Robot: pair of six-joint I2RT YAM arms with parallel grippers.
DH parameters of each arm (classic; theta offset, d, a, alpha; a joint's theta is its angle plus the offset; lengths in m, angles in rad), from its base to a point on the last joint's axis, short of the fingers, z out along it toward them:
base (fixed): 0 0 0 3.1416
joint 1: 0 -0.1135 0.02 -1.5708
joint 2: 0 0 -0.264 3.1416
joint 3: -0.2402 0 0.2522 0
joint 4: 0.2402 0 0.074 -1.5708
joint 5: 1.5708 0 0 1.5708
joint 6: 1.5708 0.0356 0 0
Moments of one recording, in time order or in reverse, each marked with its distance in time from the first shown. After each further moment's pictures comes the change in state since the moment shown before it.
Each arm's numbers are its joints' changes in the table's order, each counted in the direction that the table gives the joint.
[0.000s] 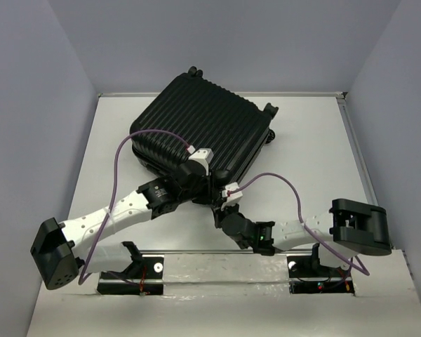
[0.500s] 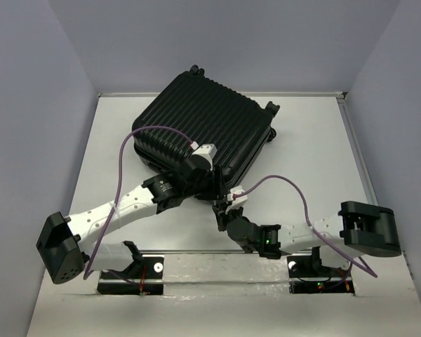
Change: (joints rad) left arm 0.002 -0.065 -0.076 0.006 0.027 -0.052; right arm -0.043 0.090 0.045 0.021 0.034 0.032
